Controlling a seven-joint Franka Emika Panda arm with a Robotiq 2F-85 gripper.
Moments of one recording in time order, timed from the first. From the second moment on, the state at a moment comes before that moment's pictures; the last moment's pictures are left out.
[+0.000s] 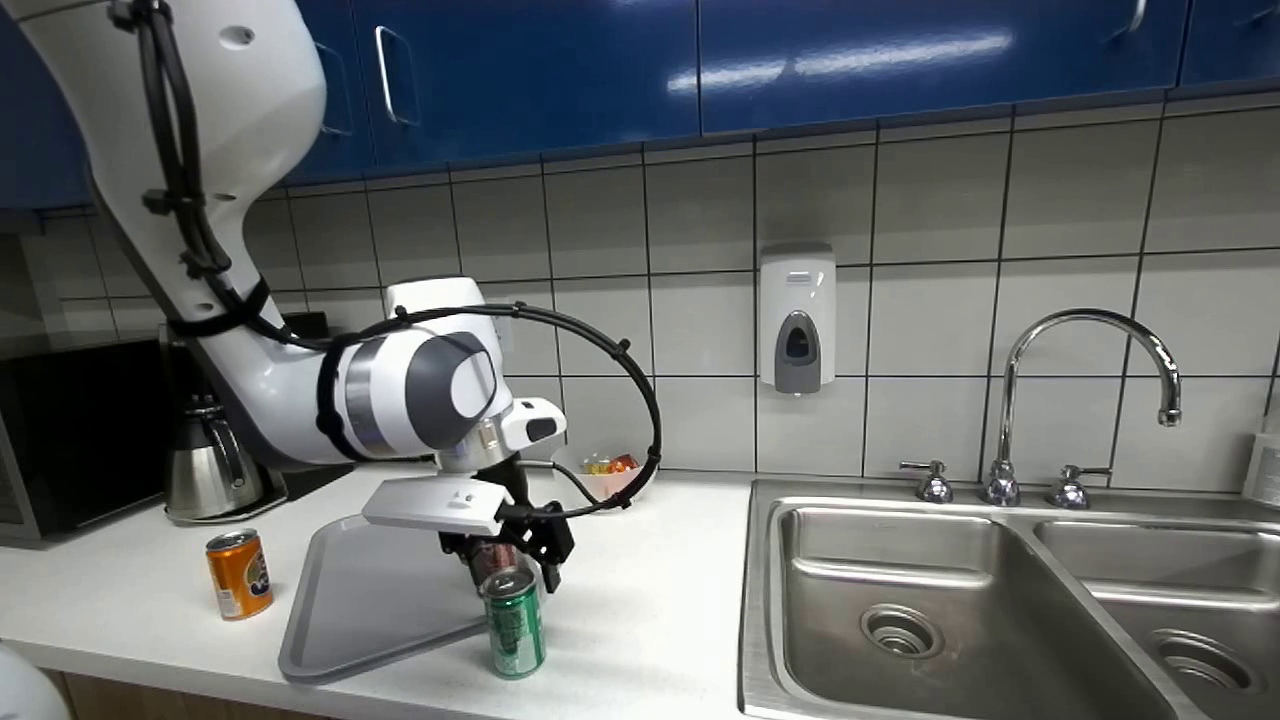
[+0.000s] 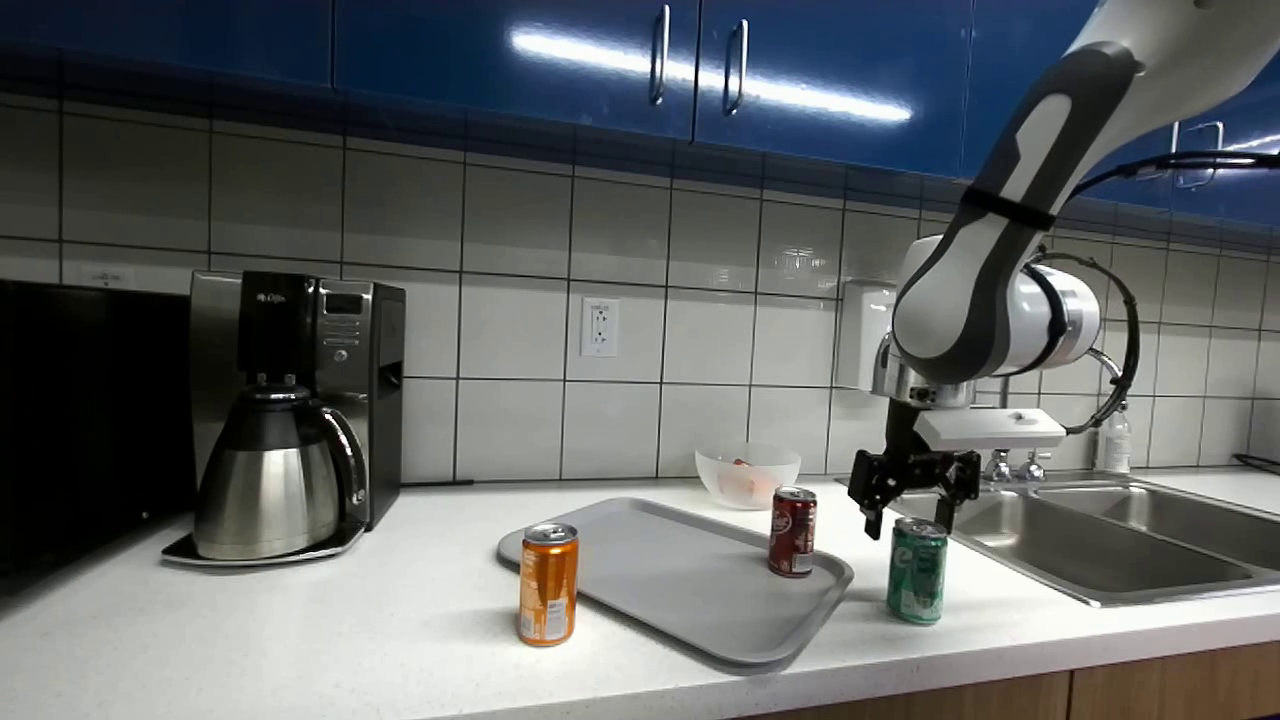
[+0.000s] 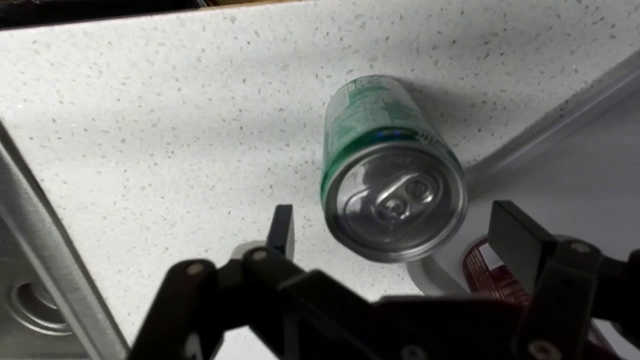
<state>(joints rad) -0.02 -0.07 -0.05 -2.72 -0.20 2.82 0.15</state>
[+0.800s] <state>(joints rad) -0.02 -0.16 0.04 -2.71 -0.20 2.82 0.20</state>
